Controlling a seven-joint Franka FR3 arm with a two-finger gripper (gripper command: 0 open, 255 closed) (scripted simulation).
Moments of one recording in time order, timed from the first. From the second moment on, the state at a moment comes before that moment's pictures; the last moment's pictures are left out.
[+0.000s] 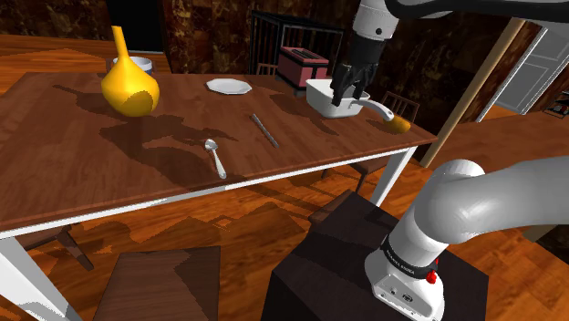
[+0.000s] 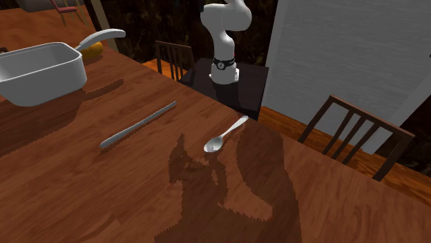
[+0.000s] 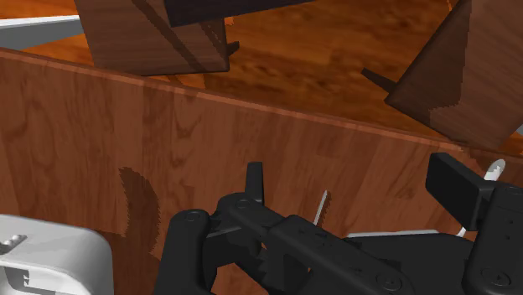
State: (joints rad) arm -0.02 -0.82 -0.03 -2.42 -0.08 1.68 0.07
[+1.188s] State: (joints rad) arm 0.00 -0.36 0.27 -2.33 -0.06 2.03 0.51
